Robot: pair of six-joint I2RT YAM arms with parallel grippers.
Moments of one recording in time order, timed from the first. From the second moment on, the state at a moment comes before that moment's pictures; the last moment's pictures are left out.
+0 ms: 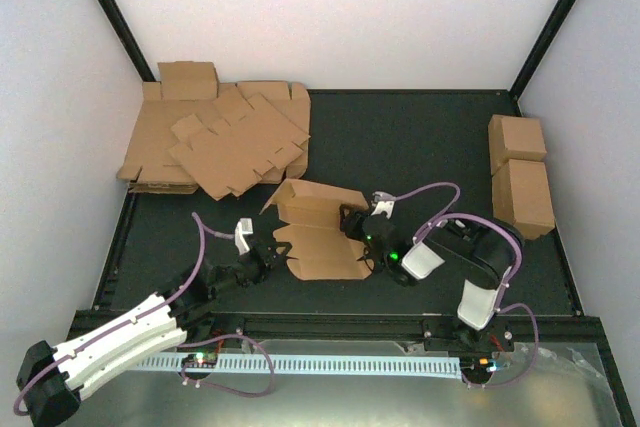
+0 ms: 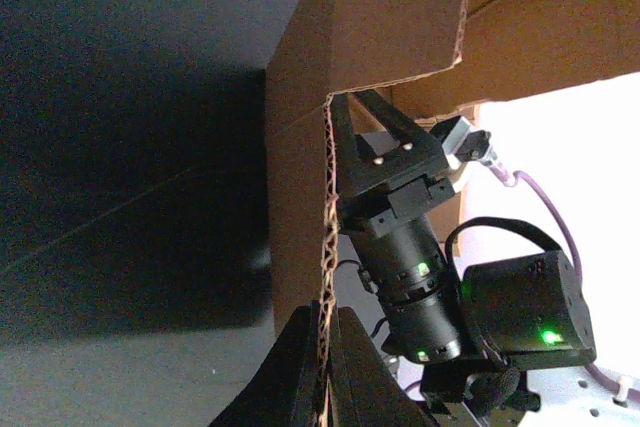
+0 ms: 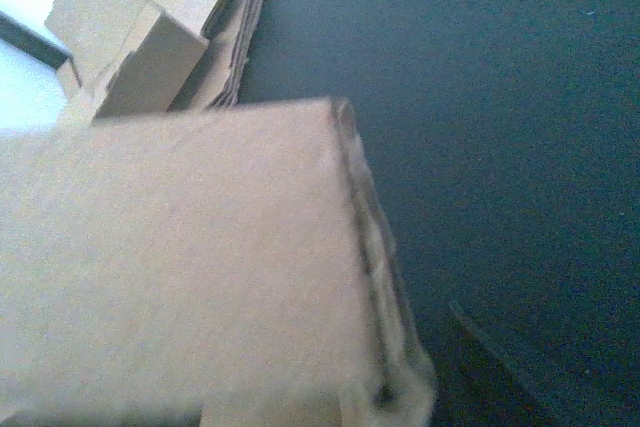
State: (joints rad) left arm -0.85 0.46 0.14 -0.05 0.04 -1.46; right arm 0.86 1.81 0.40 0.98 0.35 0.94
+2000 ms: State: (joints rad) left arm -0.78 1.07 1.21 -1.18 0.21 -0.44; right arm 0.94 0.85 0.86 -0.34 -0.02 0.16
